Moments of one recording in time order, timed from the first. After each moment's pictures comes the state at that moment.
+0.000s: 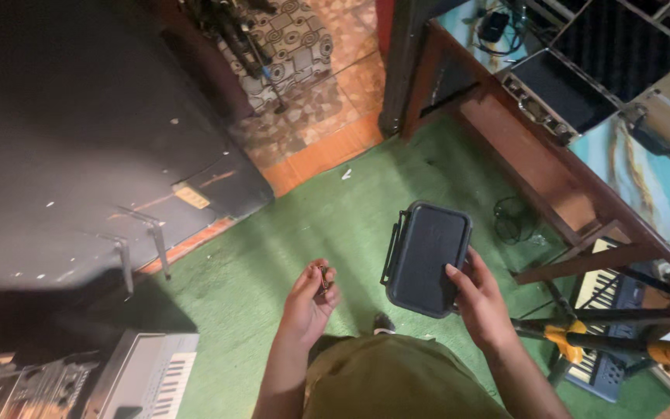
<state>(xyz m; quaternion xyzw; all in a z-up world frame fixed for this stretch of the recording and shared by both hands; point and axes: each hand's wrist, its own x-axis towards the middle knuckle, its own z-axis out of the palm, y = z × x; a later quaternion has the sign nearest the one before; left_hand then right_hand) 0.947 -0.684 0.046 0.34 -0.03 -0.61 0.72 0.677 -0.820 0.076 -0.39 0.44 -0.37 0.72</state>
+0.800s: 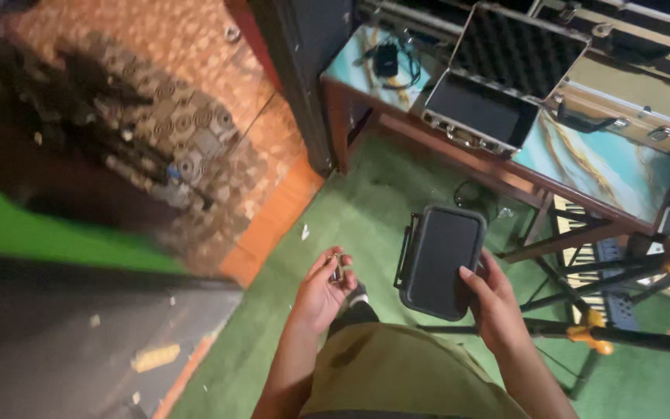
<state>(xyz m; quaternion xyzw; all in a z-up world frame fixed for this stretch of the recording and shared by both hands) 1.046 -1.052 0.028 0.33 -0.10 -0.78 0.53 0.739 -1.030 0.071 -0.26 0.52 -0.53 0.62</state>
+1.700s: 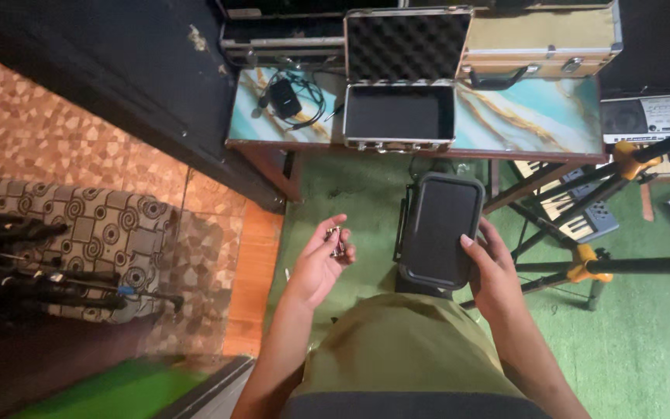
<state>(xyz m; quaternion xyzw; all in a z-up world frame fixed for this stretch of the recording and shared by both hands) 0.980 -1.297 0.028 0.26 -0.25 -0.88 0.31 0.712 -1.143 0.050 -0.09 0.54 -0.68 0.49</state>
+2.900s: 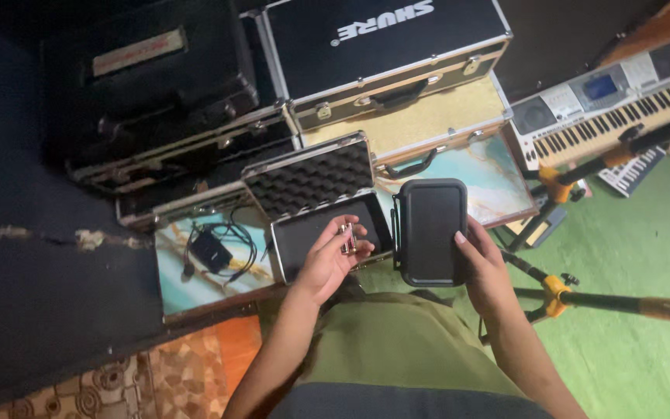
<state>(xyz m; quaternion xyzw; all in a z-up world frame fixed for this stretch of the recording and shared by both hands) 0.688 -1.548 0.022 0.20 -0.27 -0.93 0.12 0.513 -1.323 0.053 -0.03 0.57 -0.73 0.36</state>
